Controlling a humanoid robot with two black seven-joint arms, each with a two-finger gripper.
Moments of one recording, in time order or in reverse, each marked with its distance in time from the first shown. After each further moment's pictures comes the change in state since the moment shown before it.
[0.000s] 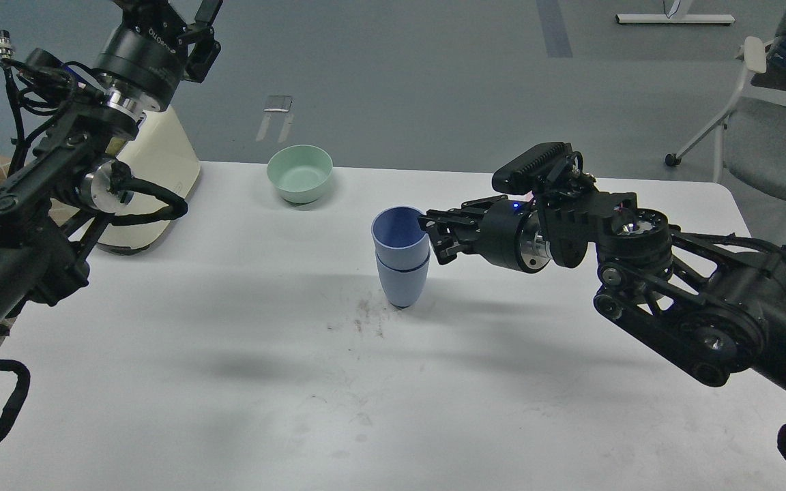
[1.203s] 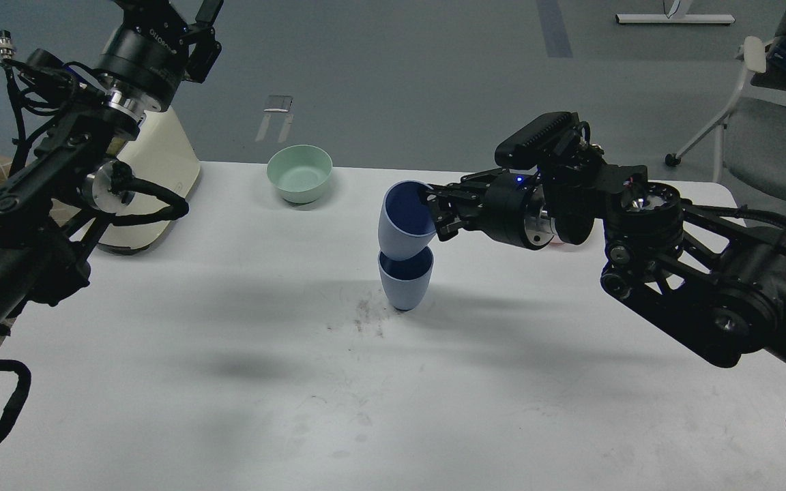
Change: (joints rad) left arm 0.000 -0.001 0.001 0.000 0.000 0.003 0.000; right arm 0.060 -0.013 -0.001 0.015 0.004 0.000 0.000
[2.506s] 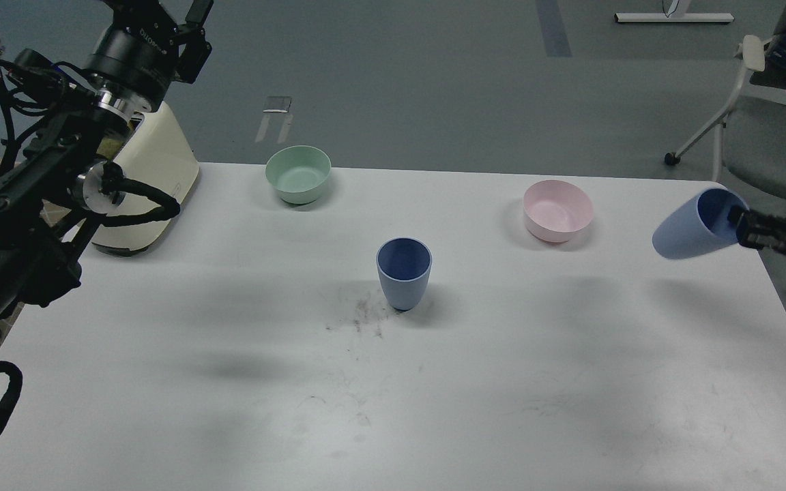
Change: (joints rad) left arm 0.004 0.020 0.001 0.000 0.000 -0.001 0.000; right arm -0.624 -0.445 0.806 0.057 0.052 0.000 0.092
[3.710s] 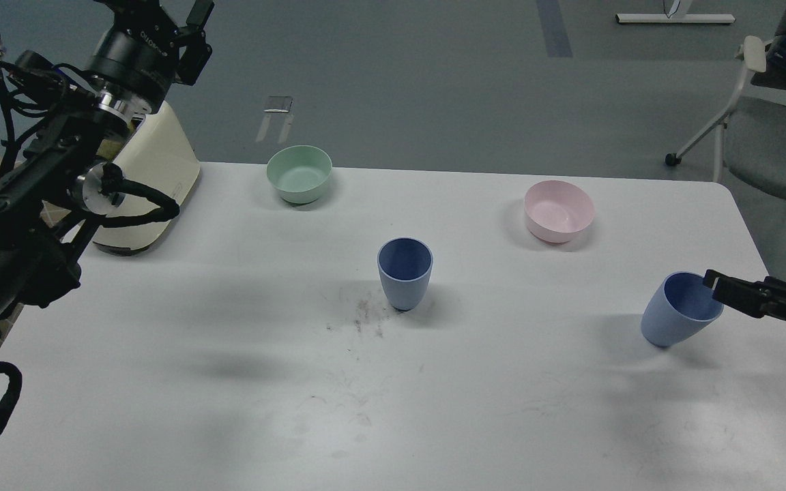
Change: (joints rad) left arm 0.002 0.000 0.002 0.009 0.000 -0.003 0.000; right arm -0.240 -0.008 -0.046 -0.002 -0.013 0.000 0.025
